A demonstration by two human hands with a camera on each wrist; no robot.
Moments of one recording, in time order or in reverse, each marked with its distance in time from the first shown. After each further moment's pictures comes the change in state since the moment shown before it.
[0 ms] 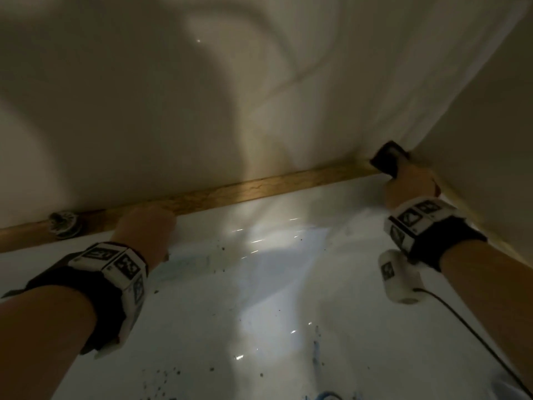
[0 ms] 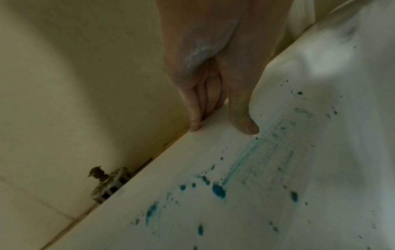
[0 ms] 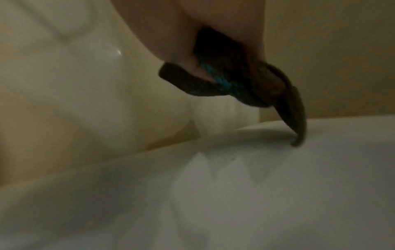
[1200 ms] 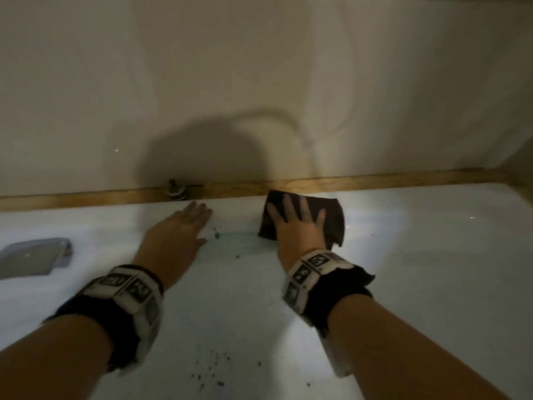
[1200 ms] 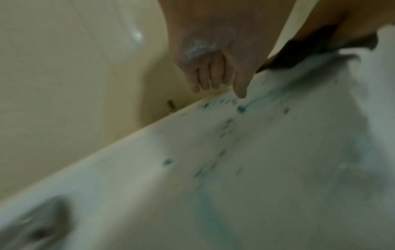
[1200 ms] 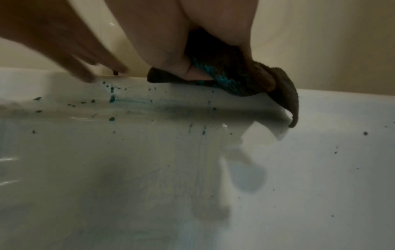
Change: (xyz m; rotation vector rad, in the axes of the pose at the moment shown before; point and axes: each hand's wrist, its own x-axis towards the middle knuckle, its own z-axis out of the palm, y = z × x) left_hand -0.076 -0.045 0.088 -0.354 0.488 -0.024; right_hand -0.186 -0.156 0.109 -0.406 -0.449 -0.701
